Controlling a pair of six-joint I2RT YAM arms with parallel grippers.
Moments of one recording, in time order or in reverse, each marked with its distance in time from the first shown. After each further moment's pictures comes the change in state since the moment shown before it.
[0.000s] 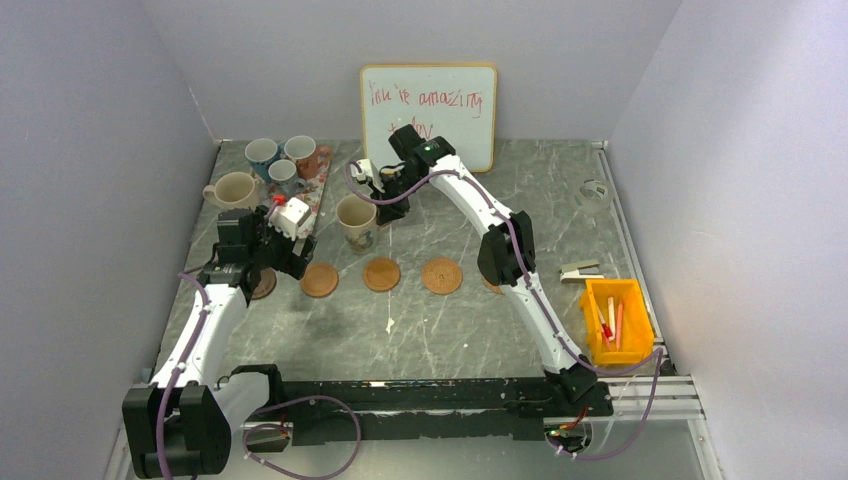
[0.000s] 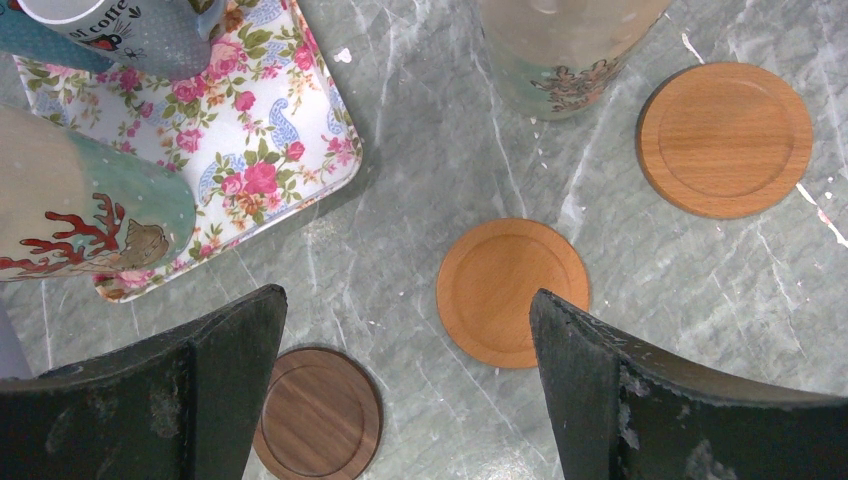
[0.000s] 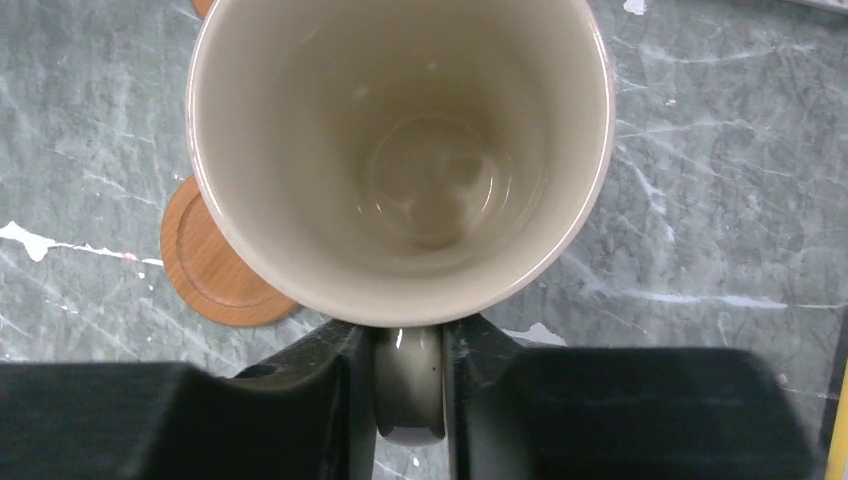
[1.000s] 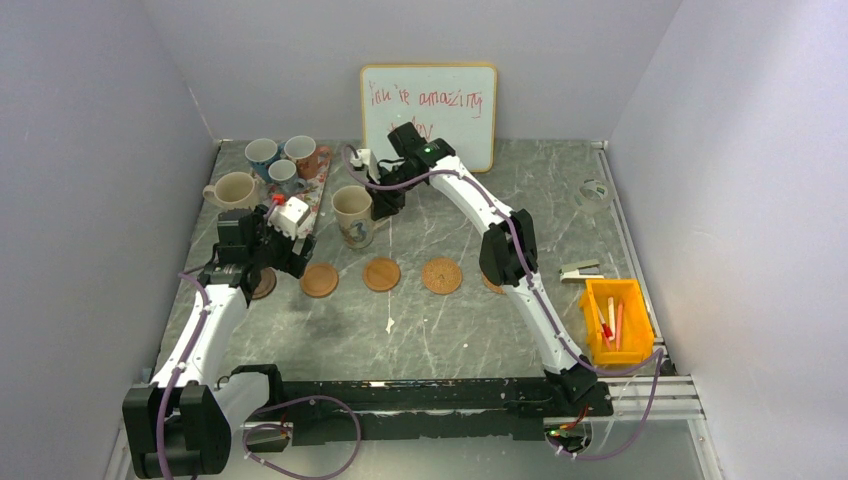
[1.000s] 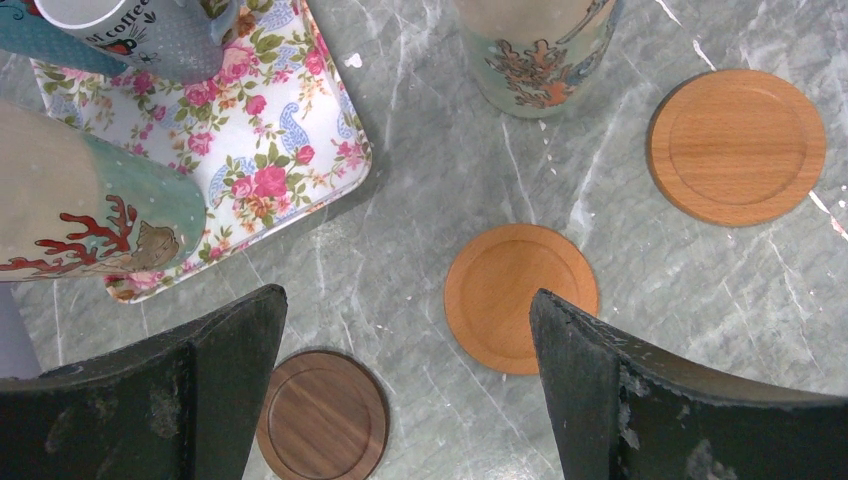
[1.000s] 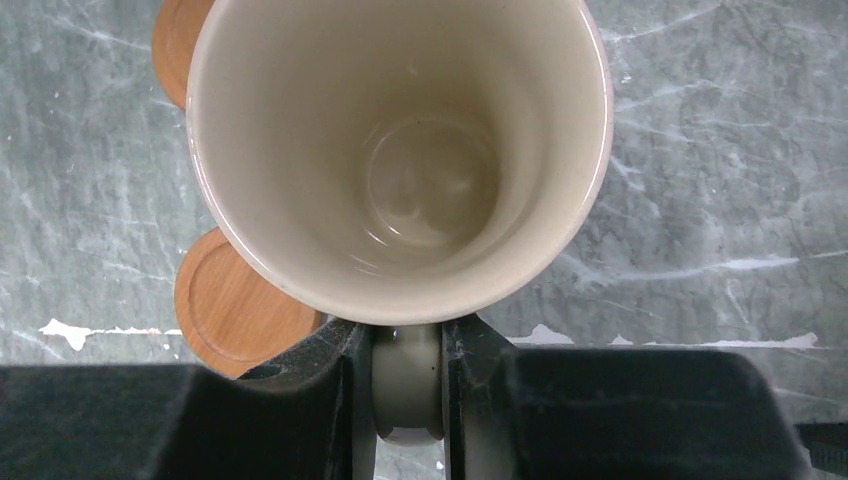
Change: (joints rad) left arm 0.000 0.000 -0.006 0.021 -0.010 -0.003; right arm -0.005 -0.033 -0.078 0.164 0.031 0.287
